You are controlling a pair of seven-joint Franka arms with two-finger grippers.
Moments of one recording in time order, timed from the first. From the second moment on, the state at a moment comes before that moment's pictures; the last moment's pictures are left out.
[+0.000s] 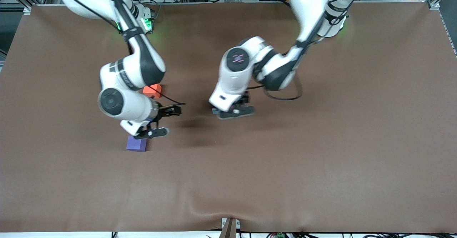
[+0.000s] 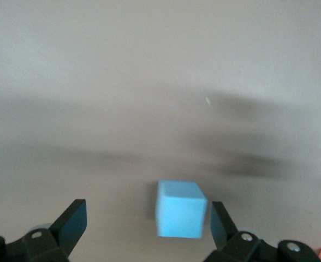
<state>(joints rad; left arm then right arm) -0.61 0.57 -0.14 -1.42 0.02 2.09 -0.93 0.44 0.46 -0.03 -1.68 0.23 2.00 0.19</state>
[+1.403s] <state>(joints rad) 0.11 0.00 -0.14 -1.74 0.06 1.81 -0.14 0.75 0.68 -0.05 -1.69 0.23 2.33 0.59</state>
